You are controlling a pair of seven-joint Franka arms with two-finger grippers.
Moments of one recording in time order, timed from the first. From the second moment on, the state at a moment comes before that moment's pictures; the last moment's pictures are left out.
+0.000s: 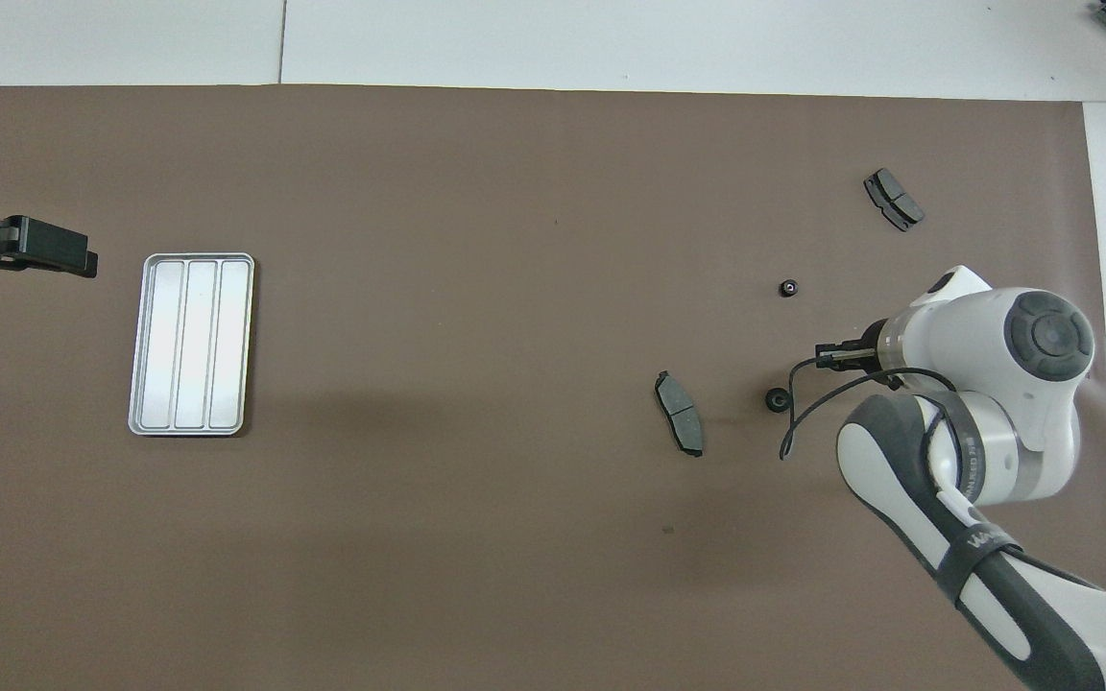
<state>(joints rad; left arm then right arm) -0.19 0.06 0.19 -1.57 -0.06 1.70 0.09 0.00 0.12 0.08 -2.22 -0.01 2.44 0.07</state>
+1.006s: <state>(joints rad) -0.19 0.04 0.20 -1.63 -0.06 1.76 0.09 0.46 0.36 0.08 -1.78 -0.04 2.28 0.70</state>
